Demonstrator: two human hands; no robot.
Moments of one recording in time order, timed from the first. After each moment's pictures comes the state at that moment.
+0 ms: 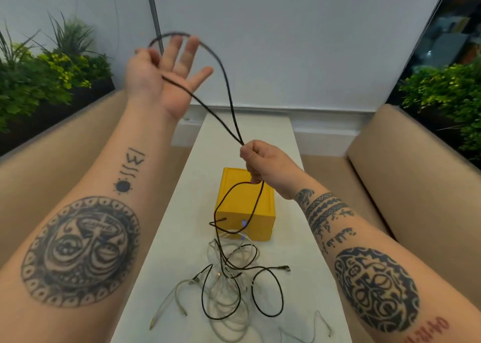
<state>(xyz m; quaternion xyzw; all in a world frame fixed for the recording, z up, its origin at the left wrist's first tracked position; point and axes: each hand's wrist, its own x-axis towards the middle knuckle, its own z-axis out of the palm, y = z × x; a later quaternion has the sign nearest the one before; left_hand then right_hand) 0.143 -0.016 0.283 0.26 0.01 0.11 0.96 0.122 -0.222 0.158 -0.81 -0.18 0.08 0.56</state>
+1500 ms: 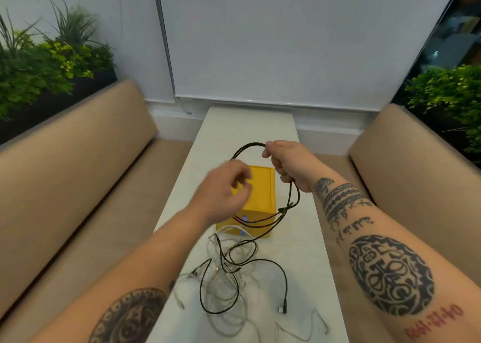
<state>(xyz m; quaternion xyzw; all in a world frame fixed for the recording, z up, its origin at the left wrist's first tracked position) 0.090 -0.064 0.100 0.88 -0.19 0.18 0.39 0.150 -0.255 0.149 -0.80 -0.03 0.12 0.58</state>
